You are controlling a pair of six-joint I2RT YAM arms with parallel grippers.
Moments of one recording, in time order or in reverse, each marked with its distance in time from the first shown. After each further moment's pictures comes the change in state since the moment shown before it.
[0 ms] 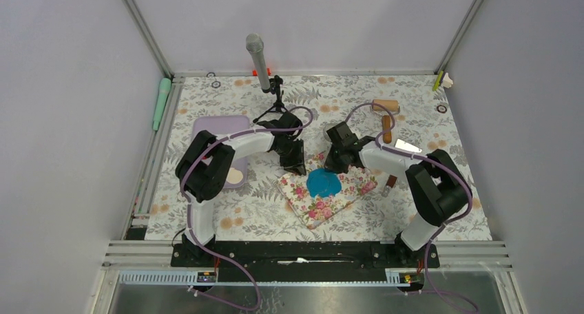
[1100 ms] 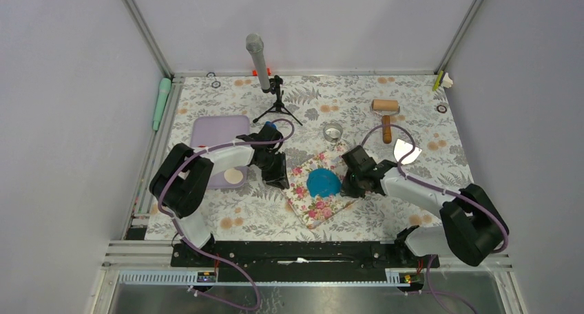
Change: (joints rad) left arm 0.058 -0.210 -0.318 0.042 0.005 -0.001; right arm 0.042 -0.297 -0.291 -0.086 0.030 0.066
